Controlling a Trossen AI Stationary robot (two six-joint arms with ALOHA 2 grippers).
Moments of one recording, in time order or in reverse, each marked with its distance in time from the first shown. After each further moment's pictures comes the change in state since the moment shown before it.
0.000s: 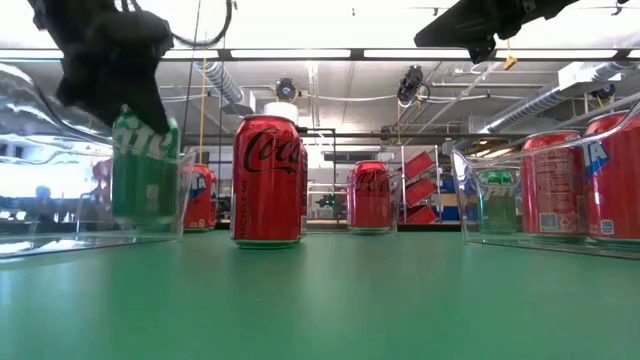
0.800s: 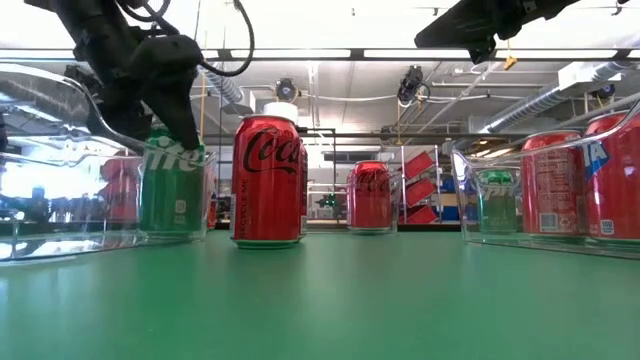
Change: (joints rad) left arm 0.170 0.002 -0.070 0.223 0.162 0.129; right arm 0.000 0.000 0.000 -0.002 0.000 0.000
